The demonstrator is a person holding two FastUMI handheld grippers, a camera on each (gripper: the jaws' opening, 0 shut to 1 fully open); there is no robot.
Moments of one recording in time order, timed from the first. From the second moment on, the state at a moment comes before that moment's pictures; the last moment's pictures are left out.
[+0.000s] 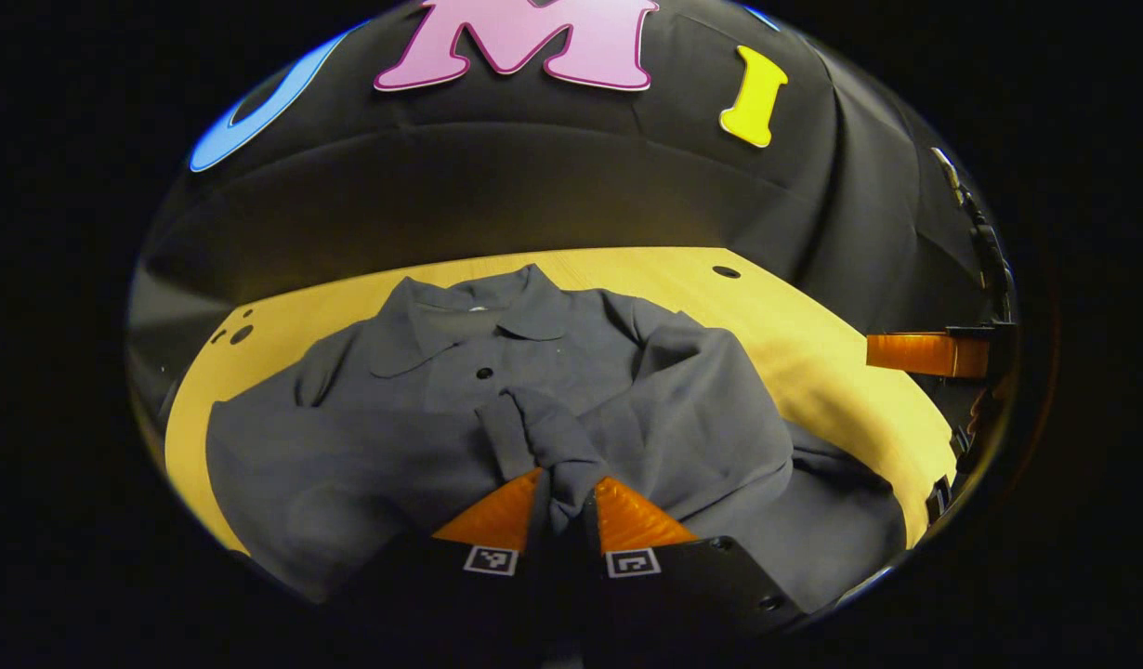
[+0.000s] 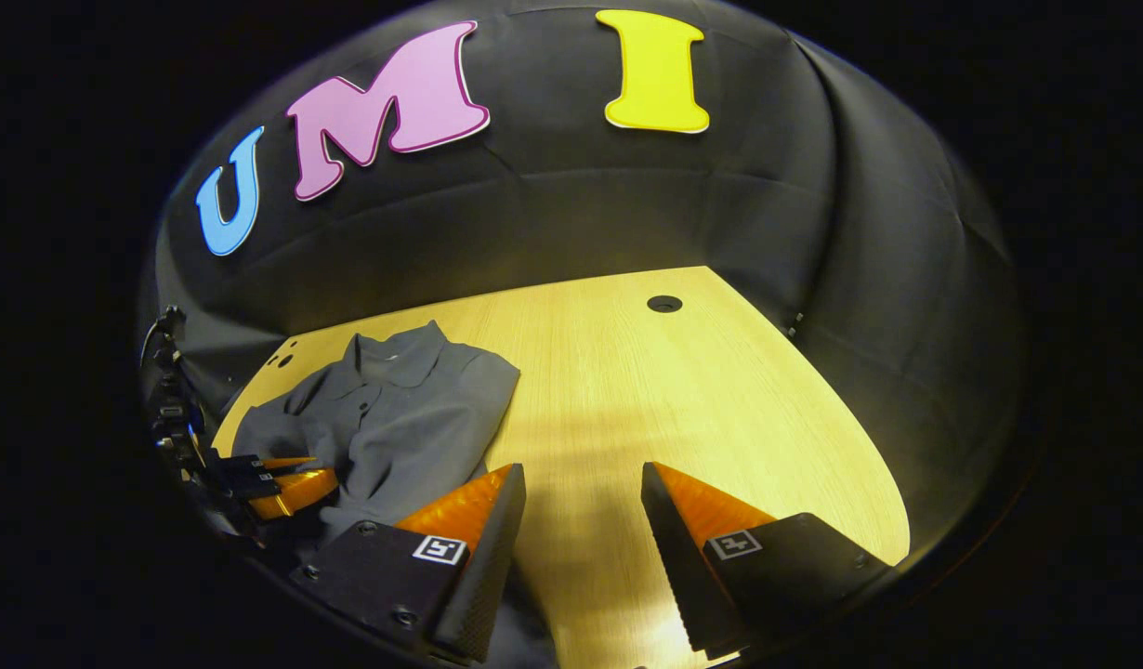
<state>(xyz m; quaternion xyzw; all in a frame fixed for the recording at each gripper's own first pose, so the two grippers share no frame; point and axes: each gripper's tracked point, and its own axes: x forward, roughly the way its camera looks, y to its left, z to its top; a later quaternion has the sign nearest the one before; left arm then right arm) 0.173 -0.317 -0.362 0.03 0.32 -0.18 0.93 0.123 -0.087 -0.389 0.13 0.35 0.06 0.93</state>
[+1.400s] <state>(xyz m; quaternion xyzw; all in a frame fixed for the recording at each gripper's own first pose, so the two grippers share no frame) 0.006 -0.128 -0.263 -0.04 0.30 -0.21 0.93 -0.062 -0.039 -0.332 0.09 0.40 0.06 0.91</state>
